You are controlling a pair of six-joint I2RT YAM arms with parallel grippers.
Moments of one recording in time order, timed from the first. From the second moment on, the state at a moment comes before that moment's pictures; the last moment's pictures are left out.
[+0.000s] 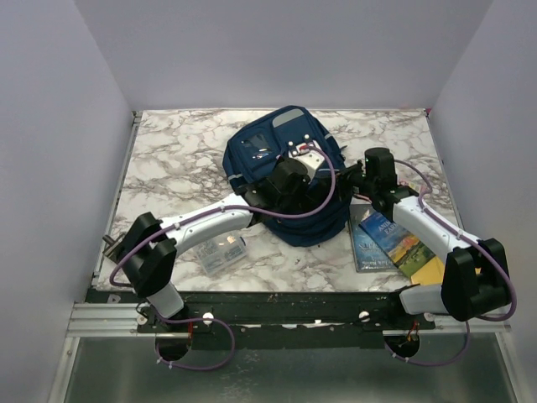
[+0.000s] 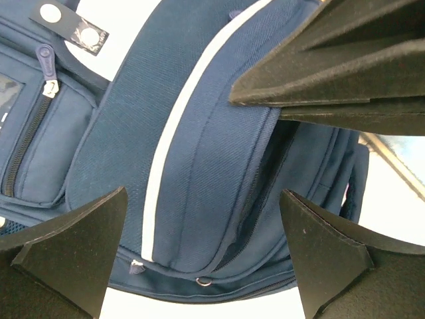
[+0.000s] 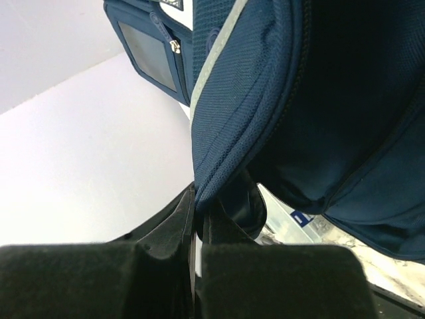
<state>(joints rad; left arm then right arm) -0.89 1.60 1.23 -0.19 -0.22 -0.08 0.30 1.35 0.85 -0.07 -0.36 1.50</state>
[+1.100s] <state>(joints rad) -0.93 1.76 1.42 -0.37 -0.36 -0.06 0.19 1.36 1.04 -0.36 -0.12 0.91</state>
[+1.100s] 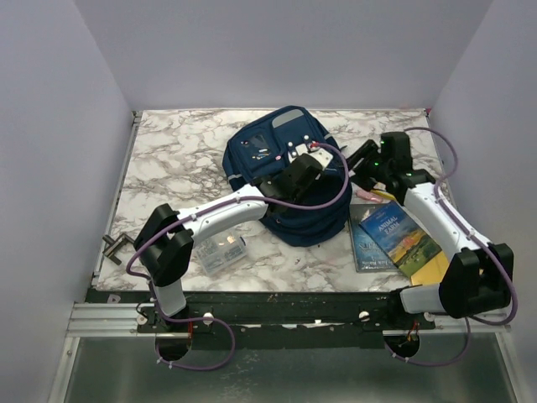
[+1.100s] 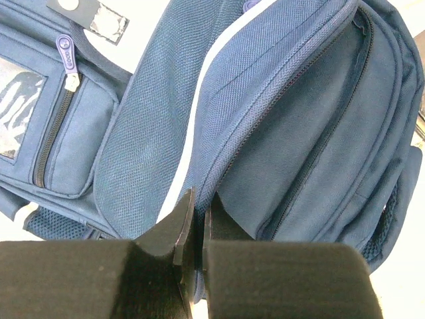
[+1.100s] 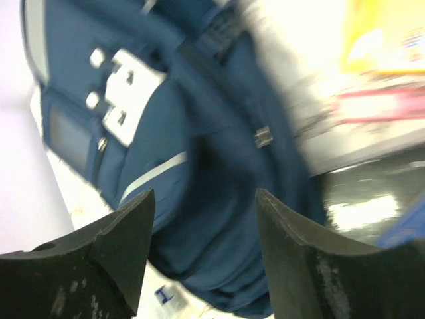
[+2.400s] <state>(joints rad) -0.90 1.76 1.47 -0.45 -0.08 -0.17 -0.43 1.63 0.94 -0.21 -0.06 0.57</state>
